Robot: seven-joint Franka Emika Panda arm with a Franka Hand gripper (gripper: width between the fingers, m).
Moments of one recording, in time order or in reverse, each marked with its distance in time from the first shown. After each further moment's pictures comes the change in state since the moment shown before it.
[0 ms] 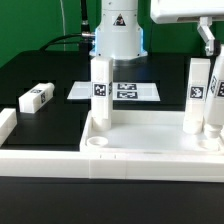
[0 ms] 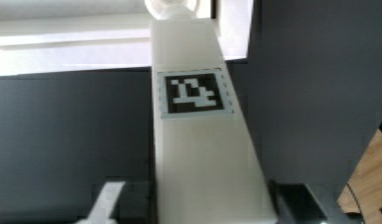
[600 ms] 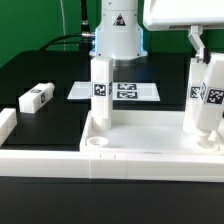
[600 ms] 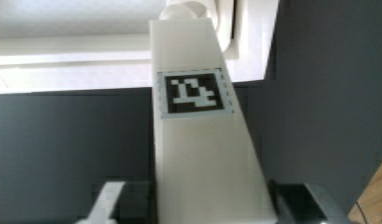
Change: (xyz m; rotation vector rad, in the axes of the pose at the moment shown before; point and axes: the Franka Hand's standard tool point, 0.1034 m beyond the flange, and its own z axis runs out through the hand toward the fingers) arm -0.012 0.010 0.007 -0.012 -0.016 -0.017
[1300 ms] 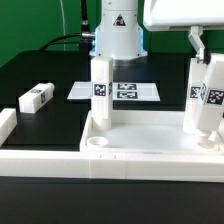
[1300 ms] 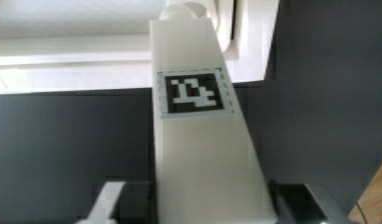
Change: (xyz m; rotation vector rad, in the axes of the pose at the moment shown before) arm 0.000 0.000 0.001 -0.001 -0.002 0.000
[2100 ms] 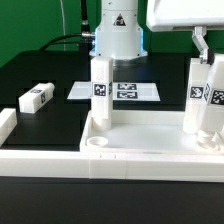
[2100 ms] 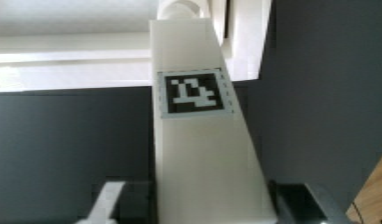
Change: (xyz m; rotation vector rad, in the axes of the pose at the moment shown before) arm 0.001 -0.004 0.001 0.003 0.001 -0.004
